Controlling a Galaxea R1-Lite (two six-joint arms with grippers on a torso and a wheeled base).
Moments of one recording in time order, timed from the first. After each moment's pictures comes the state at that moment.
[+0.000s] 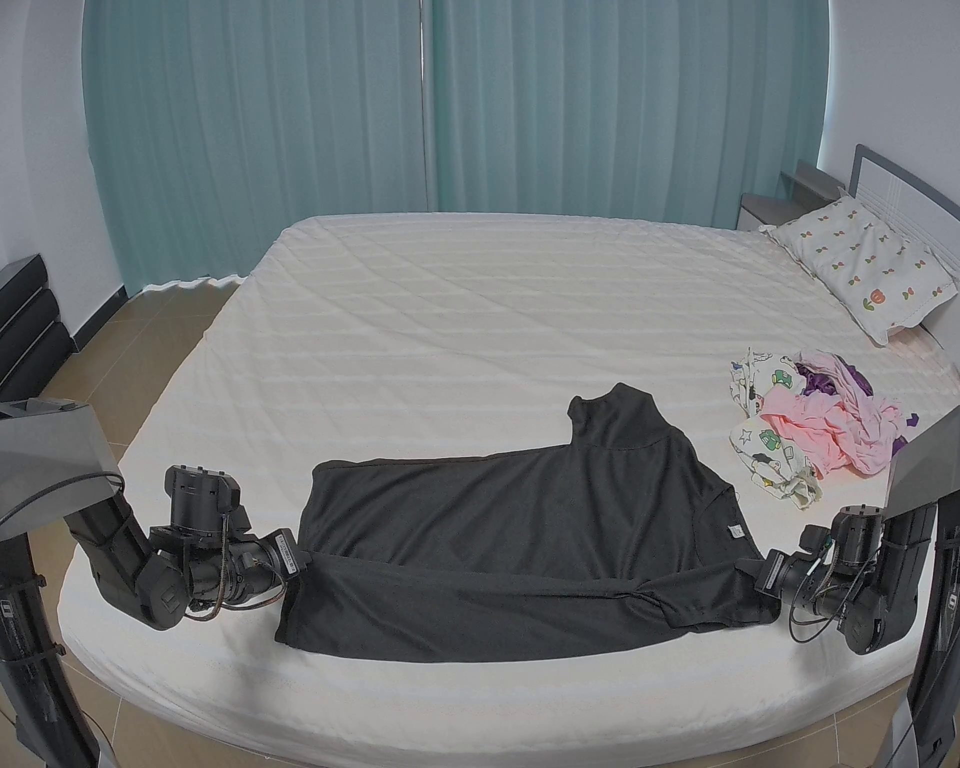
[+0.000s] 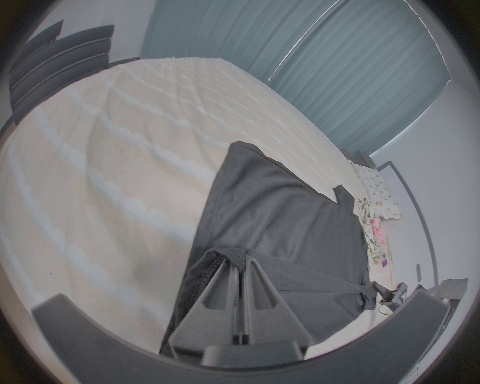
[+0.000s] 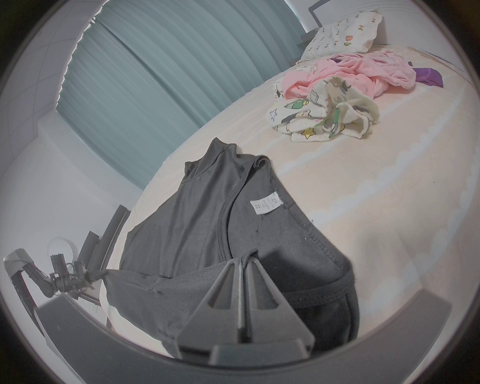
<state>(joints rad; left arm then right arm) -0.14 2.09 -0.53 -0.85 -0.19 -0.58 -0.07 2.36 -0.26 -1.55 0.38 0.43</state>
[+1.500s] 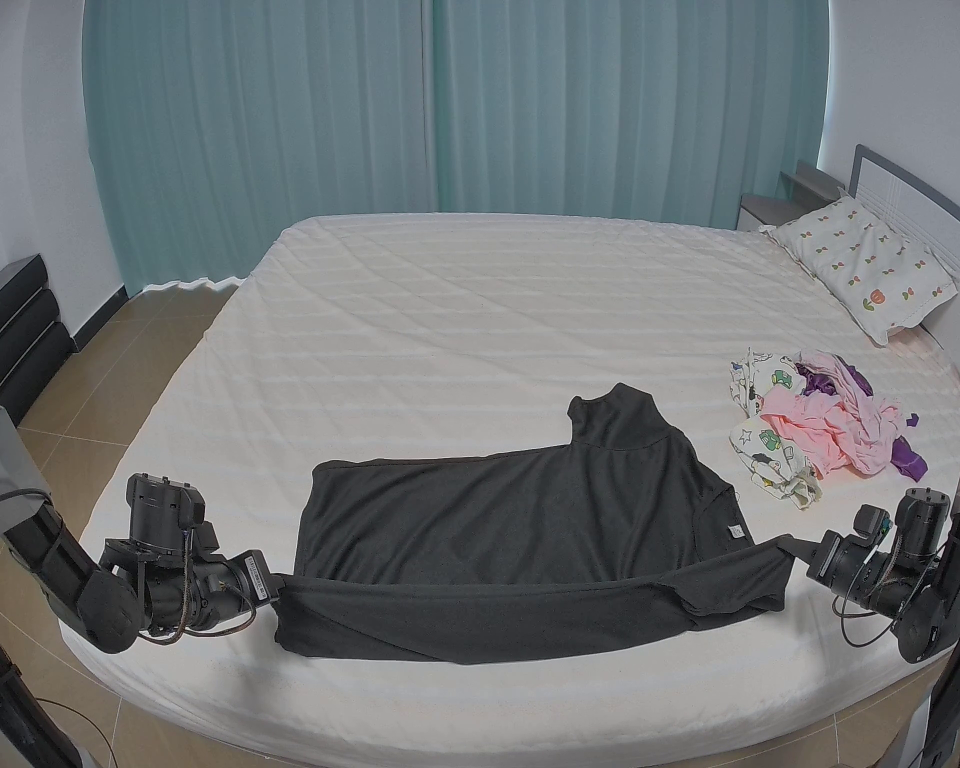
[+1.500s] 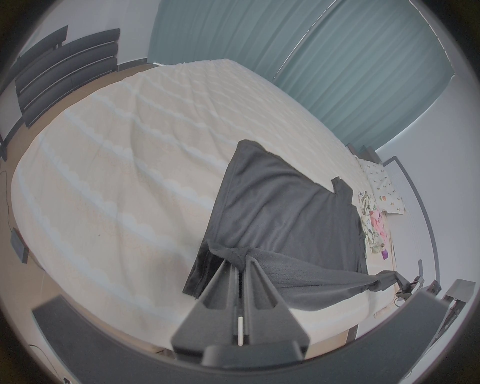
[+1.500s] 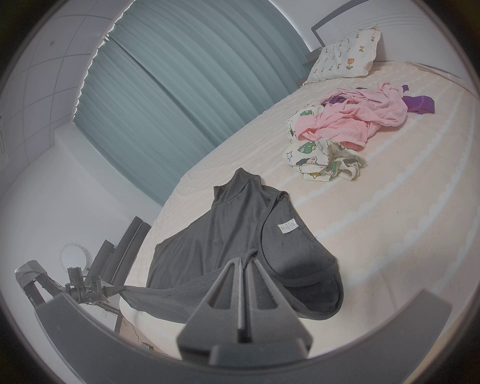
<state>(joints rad) -0.16 1.84 -0.38 -0.69 -0.13 -0.58 -0.15 2.03 -0.05 -1.55 0.47 0.47</state>
